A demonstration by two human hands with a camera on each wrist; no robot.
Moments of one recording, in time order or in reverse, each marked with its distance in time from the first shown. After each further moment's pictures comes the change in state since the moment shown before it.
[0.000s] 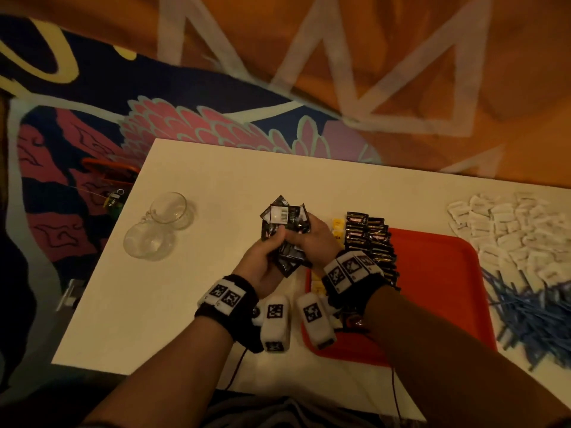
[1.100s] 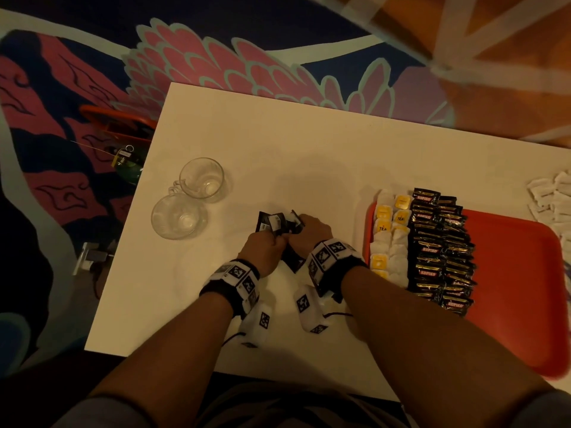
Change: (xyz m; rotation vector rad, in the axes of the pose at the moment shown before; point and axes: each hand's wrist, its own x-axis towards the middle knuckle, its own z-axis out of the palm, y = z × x) left_hand 0.047 0.035 -0.148 1.426 0.178 -0.028; right_hand 0.078 0.074 0.116 -0.663 -0.024 0.361
